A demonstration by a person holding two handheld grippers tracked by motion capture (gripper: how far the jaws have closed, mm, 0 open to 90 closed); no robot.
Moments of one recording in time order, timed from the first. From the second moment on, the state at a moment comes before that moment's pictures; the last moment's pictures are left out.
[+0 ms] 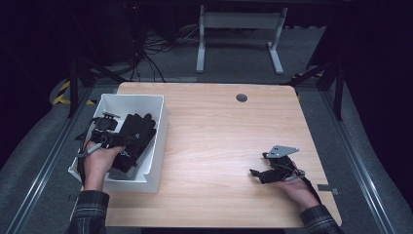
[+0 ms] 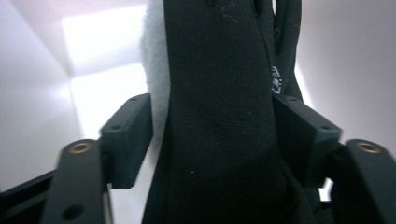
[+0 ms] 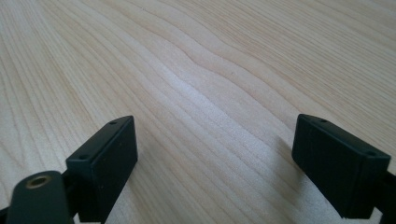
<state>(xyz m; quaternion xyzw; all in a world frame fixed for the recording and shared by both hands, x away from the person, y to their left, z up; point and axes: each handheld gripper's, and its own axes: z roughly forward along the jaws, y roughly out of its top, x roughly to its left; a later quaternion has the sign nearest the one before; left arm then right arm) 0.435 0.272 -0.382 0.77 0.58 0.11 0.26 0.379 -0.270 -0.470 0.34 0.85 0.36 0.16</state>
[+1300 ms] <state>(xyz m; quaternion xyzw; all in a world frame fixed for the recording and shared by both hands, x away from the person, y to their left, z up) 0.417 0.226 -0.311 0.79 0.47 0.14 0.37 0.379 -0.270 -0.470 0.34 0.85 0.36 0.16</state>
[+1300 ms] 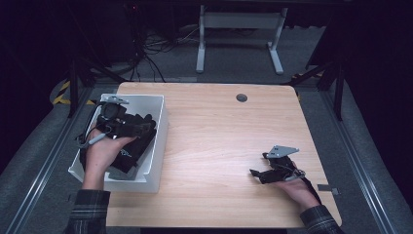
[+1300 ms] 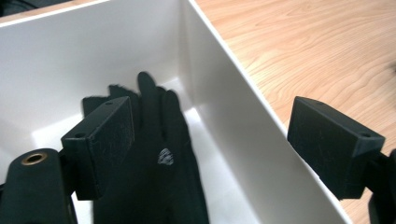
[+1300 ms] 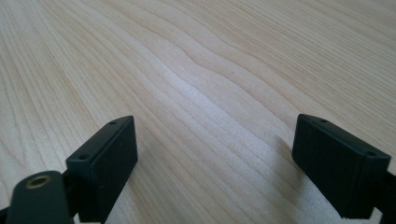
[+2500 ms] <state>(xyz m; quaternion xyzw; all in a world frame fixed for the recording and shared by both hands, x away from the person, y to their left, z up) 0.392 0.104 -0.320 0.83 0.38 0.11 0.39 0.378 -0.270 -0.470 0.33 0.85 0.36 0.16</state>
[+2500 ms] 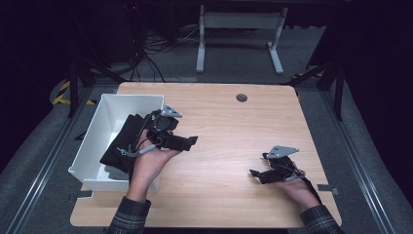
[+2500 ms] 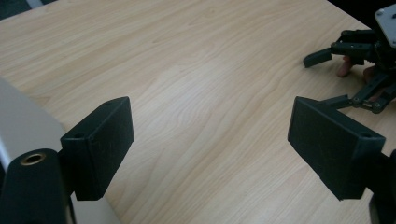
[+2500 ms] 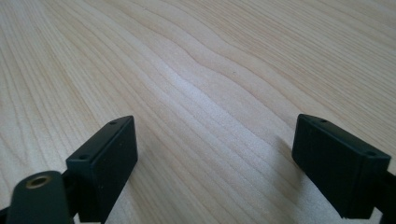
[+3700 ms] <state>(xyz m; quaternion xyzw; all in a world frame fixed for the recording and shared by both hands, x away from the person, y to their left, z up) 0.368 0.036 -0.425 0.87 0.31 0.08 0.38 0.374 -0.271 -0.470 0.33 0.86 0.37 0.16</state>
